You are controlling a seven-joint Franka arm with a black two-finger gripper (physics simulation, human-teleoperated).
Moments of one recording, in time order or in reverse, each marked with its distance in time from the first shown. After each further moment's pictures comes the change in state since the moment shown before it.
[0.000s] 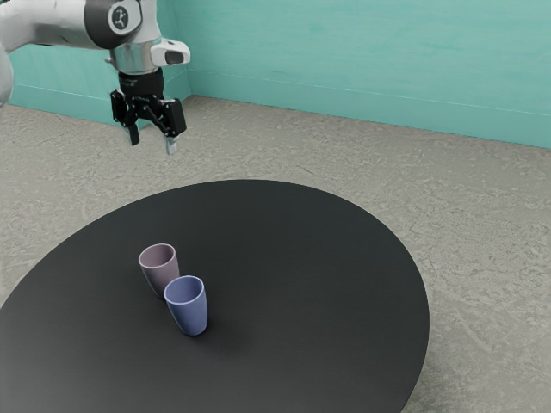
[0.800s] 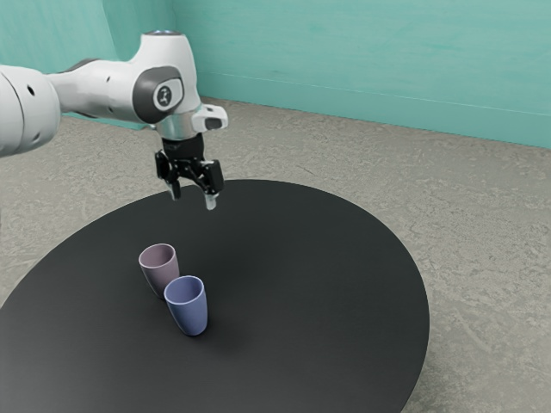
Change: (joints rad) arm -0.017 0.049 -0.054 -0.256 -0.054 0.307 -0.003
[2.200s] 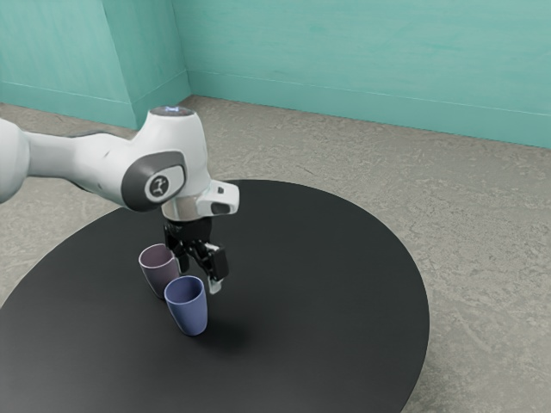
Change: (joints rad) arm -0.075 -0.290 -0.116 -0.565 0.043 0.271 0.003
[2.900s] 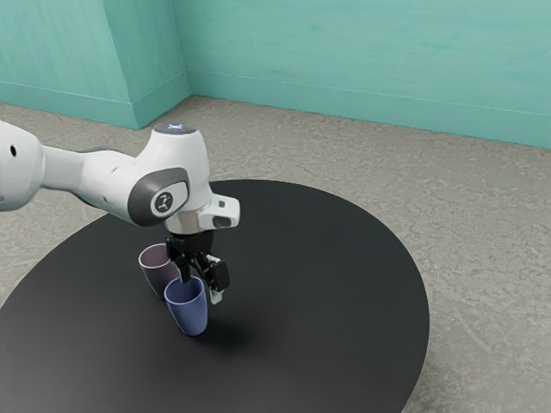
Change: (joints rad) arm 0.024 0.059 -0.005 -0.021 0.001 0.076 0.005
